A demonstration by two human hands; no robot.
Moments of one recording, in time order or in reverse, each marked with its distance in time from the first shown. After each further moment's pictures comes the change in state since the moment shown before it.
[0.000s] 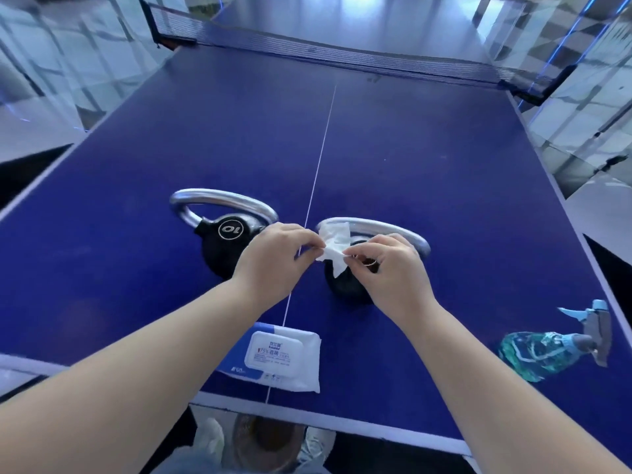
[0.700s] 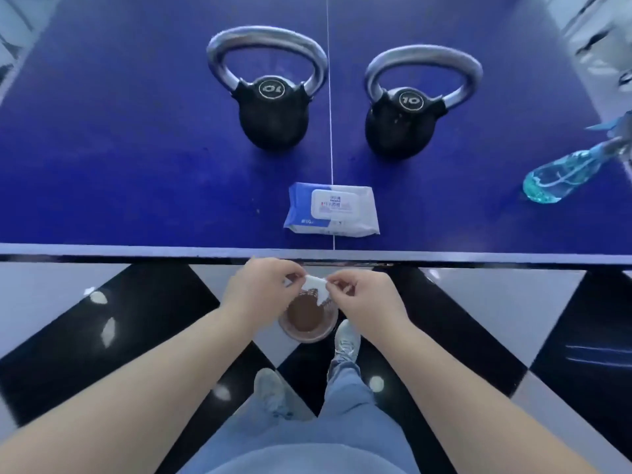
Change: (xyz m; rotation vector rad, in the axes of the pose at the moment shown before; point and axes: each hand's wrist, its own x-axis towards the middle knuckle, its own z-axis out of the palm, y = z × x) left_hand -0.273 -0.092 -0.015 -0.012 -0.438 -0.286; right_hand -0.243 -0.155 0.136 0.125 -0.319 0.575
